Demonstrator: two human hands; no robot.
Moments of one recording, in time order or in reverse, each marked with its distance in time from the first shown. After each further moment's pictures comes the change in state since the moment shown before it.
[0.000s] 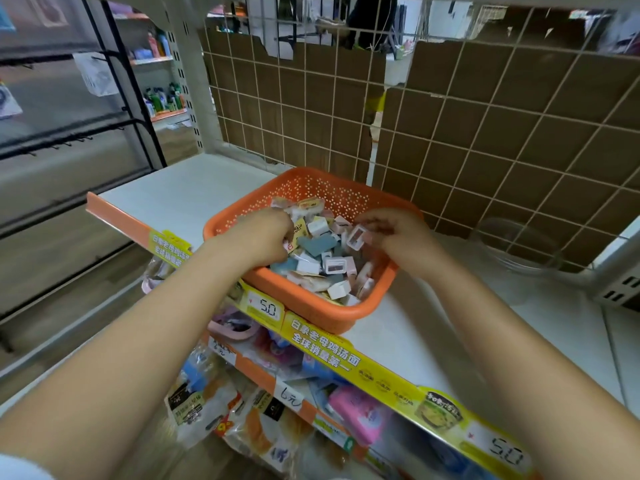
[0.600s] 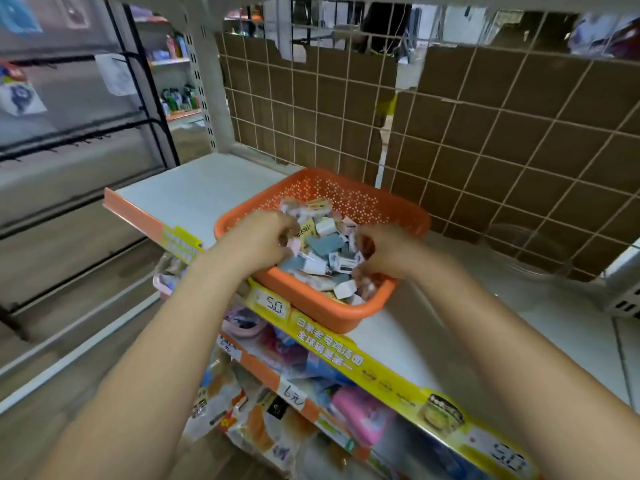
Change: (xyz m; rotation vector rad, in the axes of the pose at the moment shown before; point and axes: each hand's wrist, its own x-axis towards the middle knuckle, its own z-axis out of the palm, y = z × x) left_hand -0.025 0.001 -0.006 -0.225 0.073 -0.100; right_hand -0.001 -0.020 0.010 -0.667 -0.248 0.012
